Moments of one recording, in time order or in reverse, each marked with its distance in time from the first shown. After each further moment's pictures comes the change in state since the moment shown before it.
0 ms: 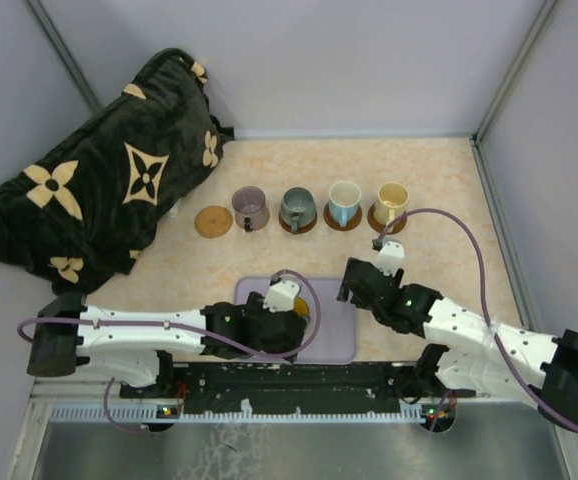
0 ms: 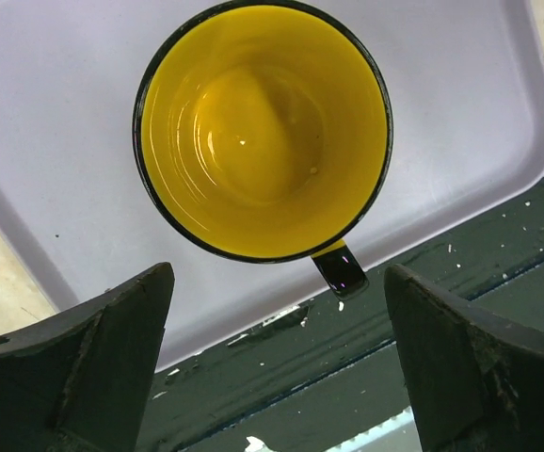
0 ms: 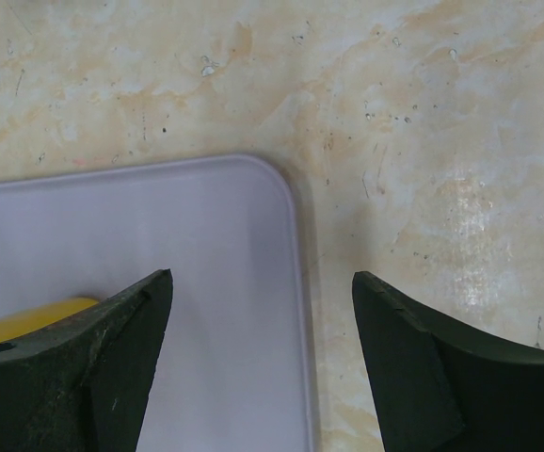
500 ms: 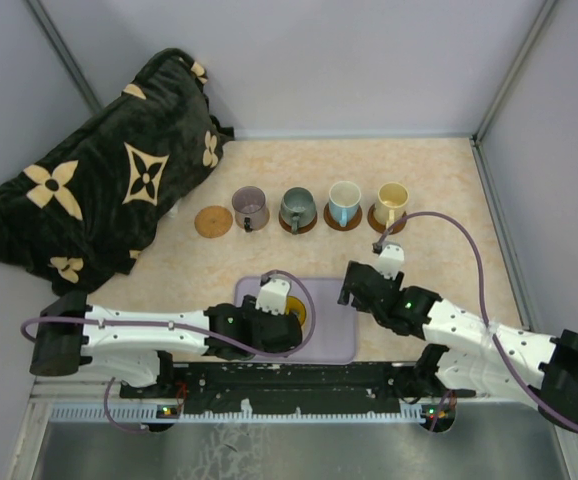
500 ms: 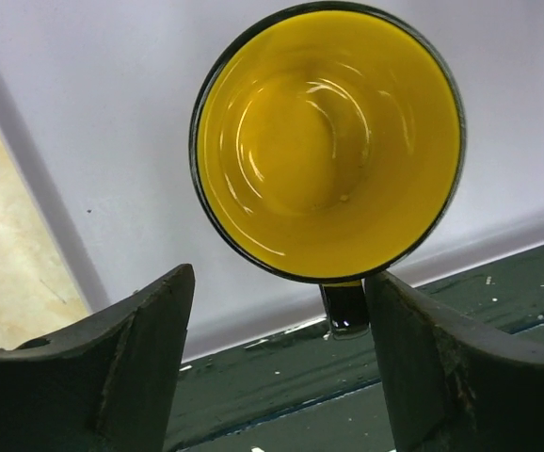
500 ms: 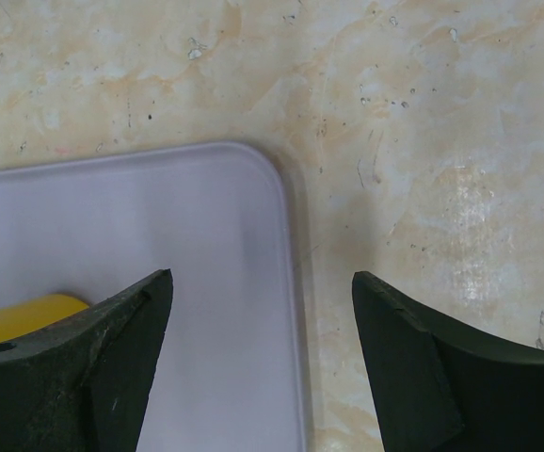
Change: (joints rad) left arm 0.000 0.028 -0.008 -0.055 -0.076 -0.136; right arm 0.000 -0.006 -0.032 0.012 -0.014 0.008
